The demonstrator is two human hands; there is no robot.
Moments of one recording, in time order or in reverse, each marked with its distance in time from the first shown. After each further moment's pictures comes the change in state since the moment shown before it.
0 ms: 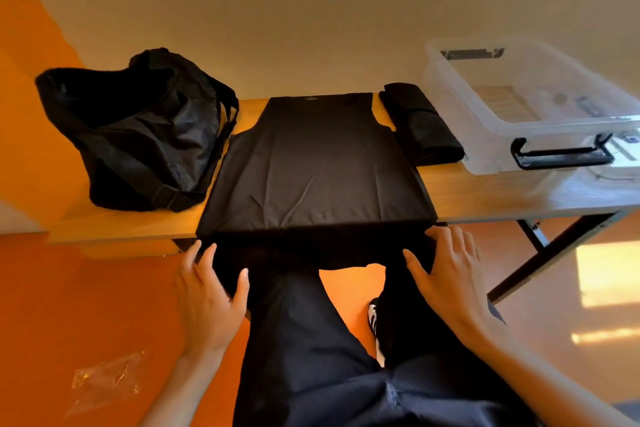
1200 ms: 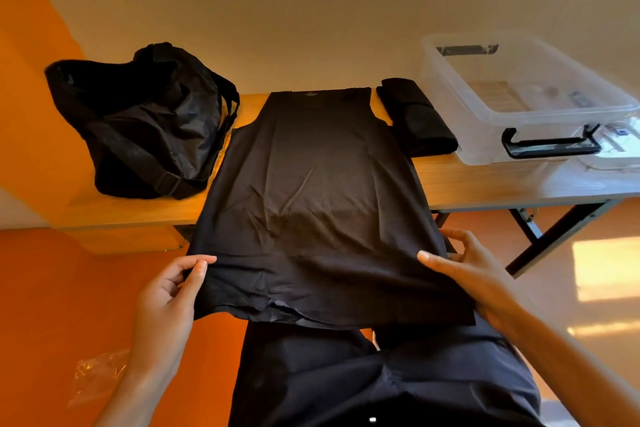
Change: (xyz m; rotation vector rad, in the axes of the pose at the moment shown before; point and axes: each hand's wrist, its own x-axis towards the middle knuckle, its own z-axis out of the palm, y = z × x) left_hand -0.008 0.029 -0.097 -0.838 -0.220 -0.473; right_hand -0.010 0.001 -0.067 0.878 -0.519 0.611
